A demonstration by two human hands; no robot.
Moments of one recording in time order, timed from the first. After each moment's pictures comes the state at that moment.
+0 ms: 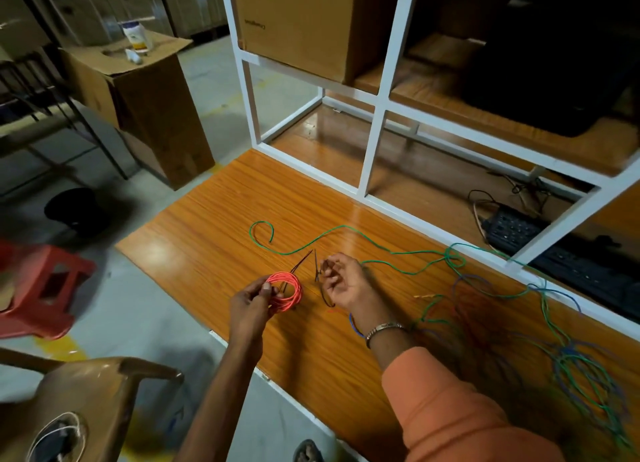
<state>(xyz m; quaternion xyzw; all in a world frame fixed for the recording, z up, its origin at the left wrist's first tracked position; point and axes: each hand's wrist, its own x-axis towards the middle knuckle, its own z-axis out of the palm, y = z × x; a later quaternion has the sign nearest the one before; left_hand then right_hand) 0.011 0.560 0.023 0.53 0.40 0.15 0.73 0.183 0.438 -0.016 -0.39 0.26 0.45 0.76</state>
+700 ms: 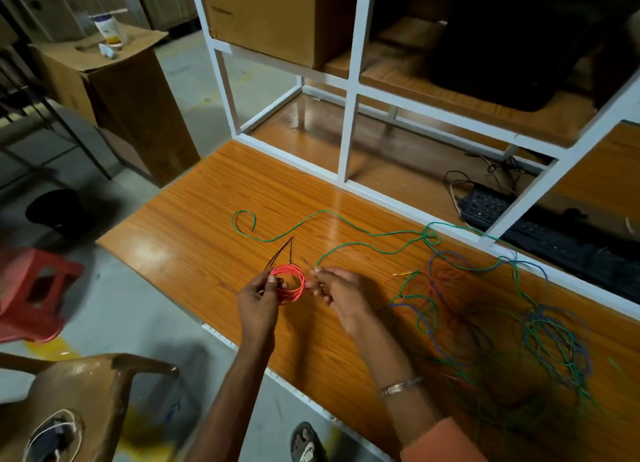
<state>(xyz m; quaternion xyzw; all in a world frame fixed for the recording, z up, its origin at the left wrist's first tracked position) 0.012 0.505 0.008 0.59 0.39 0.19 0.68 0.094 0.379 0.029 -0.62 0.09 0.31 0.71</state>
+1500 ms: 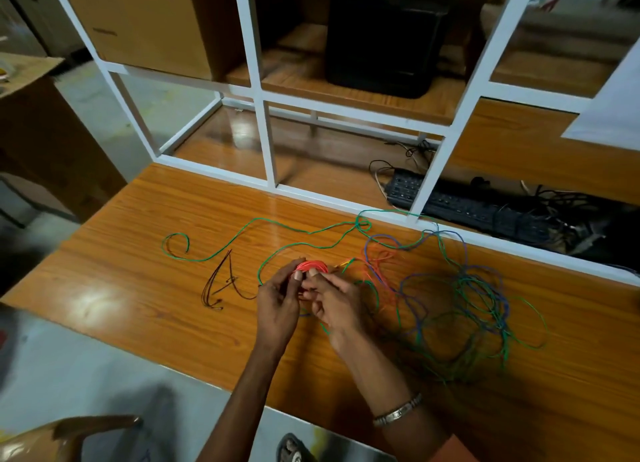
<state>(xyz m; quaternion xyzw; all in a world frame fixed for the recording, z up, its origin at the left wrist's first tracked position) 0.050 0.390 0.035 0.71 0.13 0.15 0.67 0.067 0.291 0.068 -0.56 0.21 0.16 0.79</state>
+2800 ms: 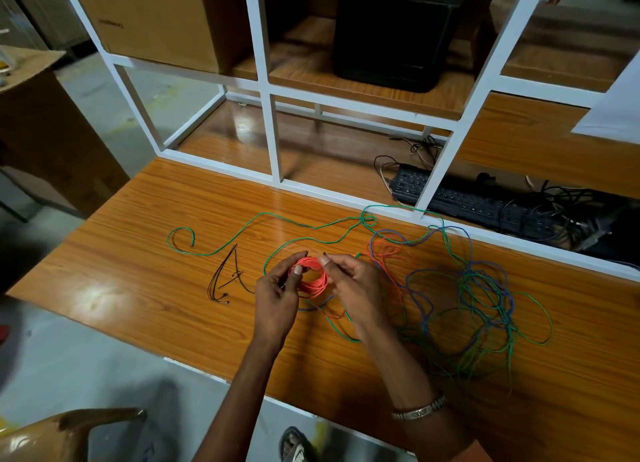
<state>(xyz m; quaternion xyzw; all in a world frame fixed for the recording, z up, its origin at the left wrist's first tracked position) 0.041 0.403 0.052 0.69 0.12 0.13 0.71 0.075 0.270 0.085 -0.71 0.05 0.06 0.70</state>
